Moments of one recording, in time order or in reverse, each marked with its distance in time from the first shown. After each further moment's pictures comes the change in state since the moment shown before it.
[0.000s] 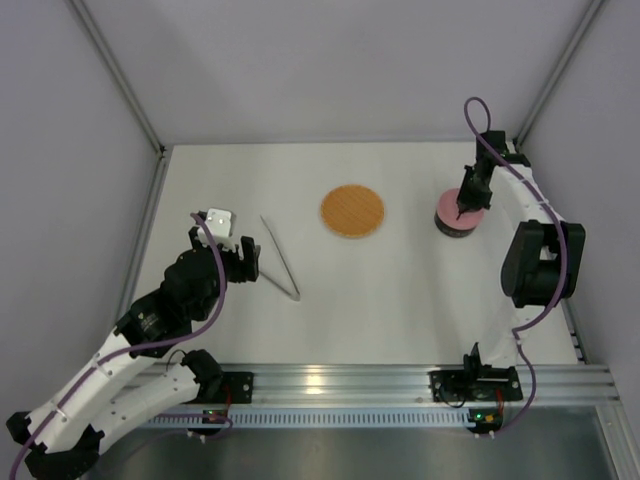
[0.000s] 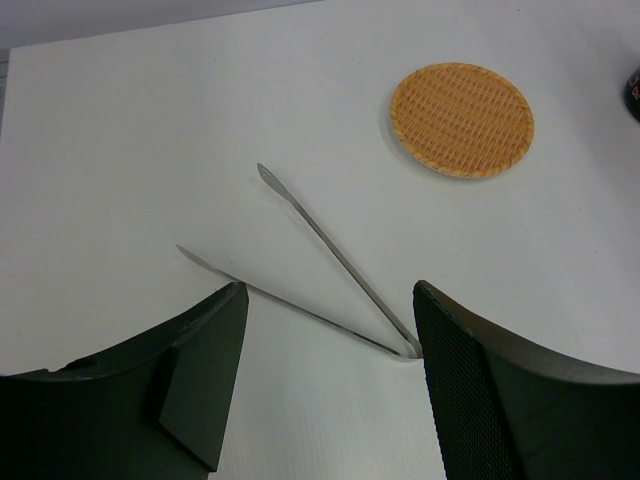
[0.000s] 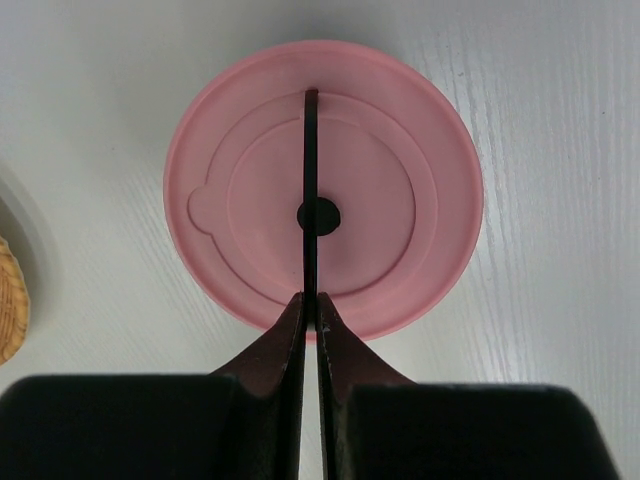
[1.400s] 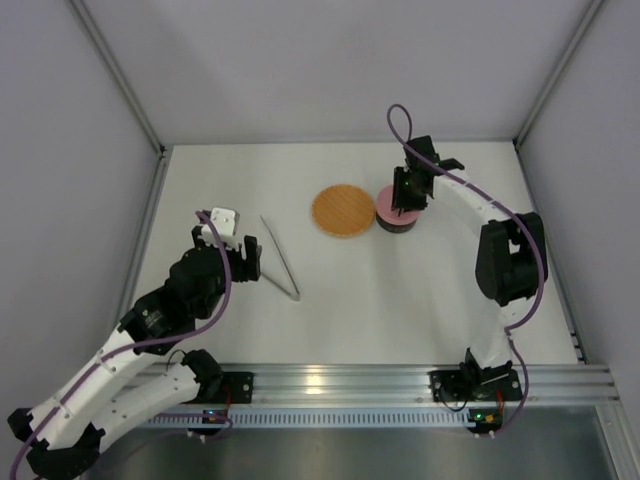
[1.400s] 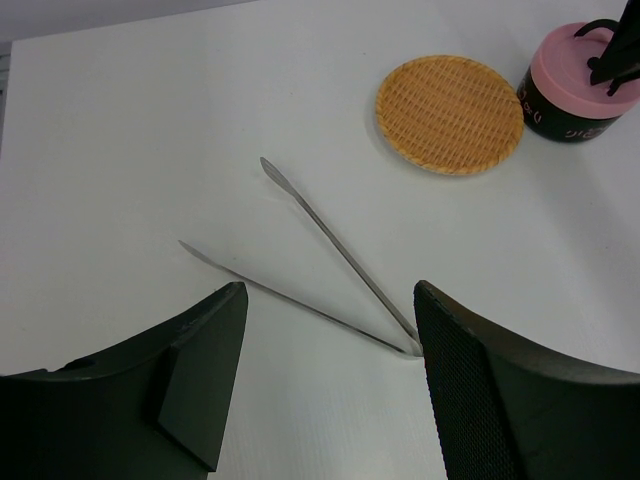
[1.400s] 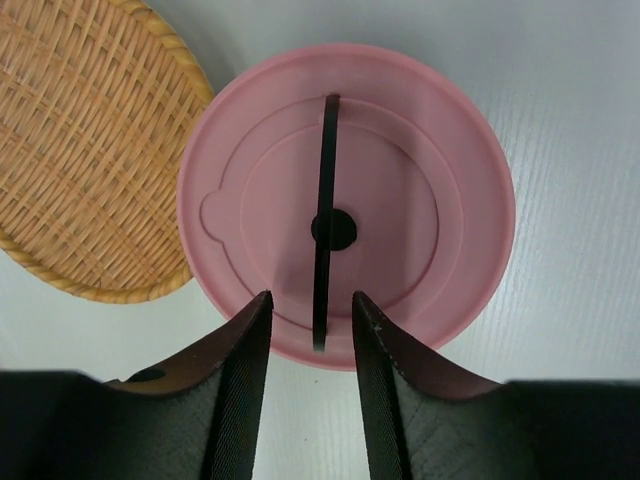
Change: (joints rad) left arm 0.000 0.020 -0.002 0.000 -0.008 0.000; right arm 0.346 0.066 0.005 0.172 -0.045 0.045
